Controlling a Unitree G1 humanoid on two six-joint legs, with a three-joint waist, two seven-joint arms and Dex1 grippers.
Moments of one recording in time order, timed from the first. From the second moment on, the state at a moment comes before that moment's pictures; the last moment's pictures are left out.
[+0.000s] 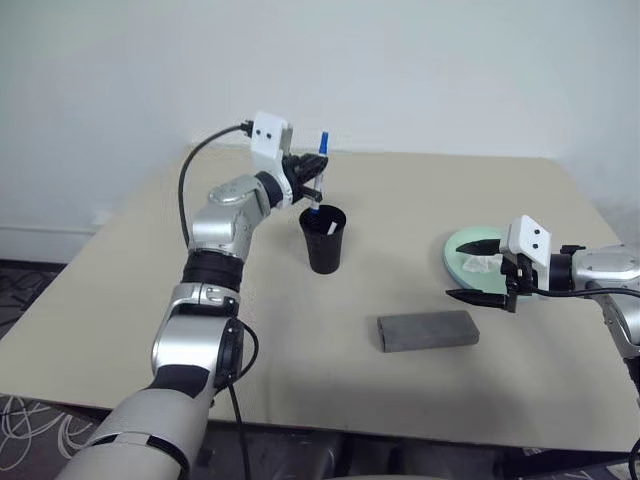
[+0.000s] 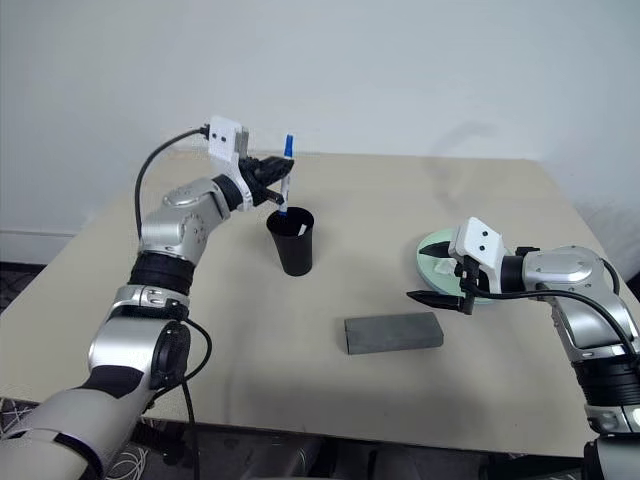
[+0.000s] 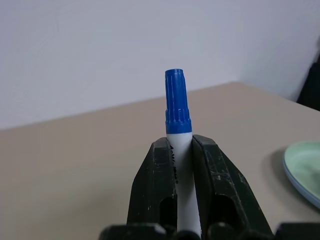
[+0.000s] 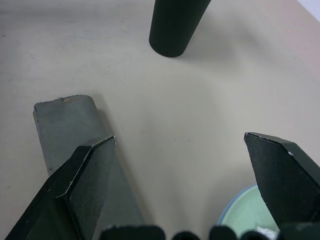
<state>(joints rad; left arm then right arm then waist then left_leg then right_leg) -1.00 0.27 0.07 0.72 -0.27 0.33 -0.62 -0.39 -0.86 0.04 -0.02 0.29 0.31 1.18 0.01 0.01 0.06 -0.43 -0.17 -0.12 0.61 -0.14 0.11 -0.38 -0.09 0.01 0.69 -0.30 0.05</state>
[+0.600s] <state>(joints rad) -0.90 0.24 0.08 0.70 -0.27 0.29 -0.67 -0.42 -0.85 0.05 -0.01 0.27 0.30 1.18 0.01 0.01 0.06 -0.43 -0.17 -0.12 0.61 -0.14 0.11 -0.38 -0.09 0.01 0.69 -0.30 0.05</state>
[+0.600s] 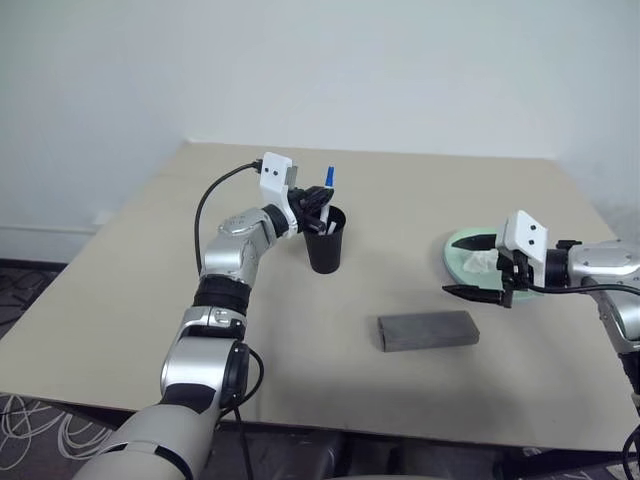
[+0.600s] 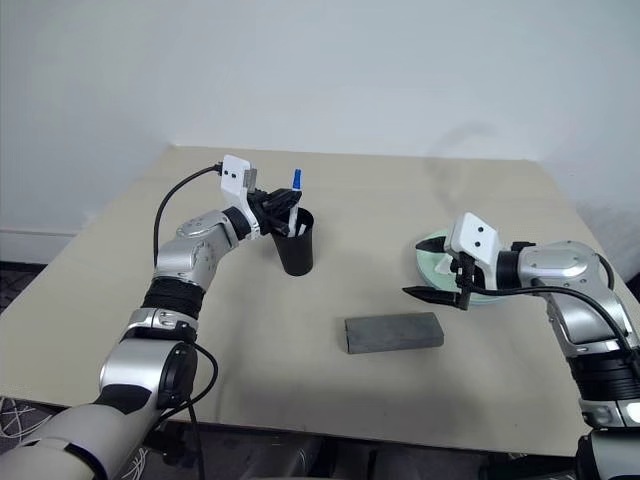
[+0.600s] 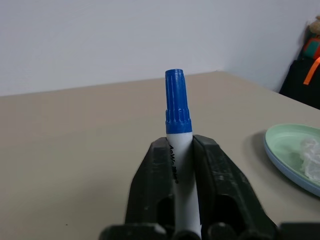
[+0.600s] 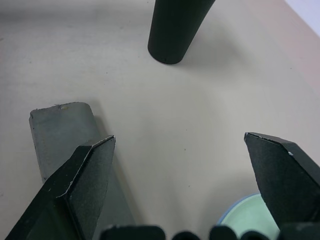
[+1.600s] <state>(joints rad) -0.79 0.60 0.13 0.29 -0.41 0.61 -0.90 -0.41 -0.84 0.05 0.02 0.28 0.29 1.18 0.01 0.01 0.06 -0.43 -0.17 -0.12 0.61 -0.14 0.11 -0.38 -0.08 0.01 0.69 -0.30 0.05</state>
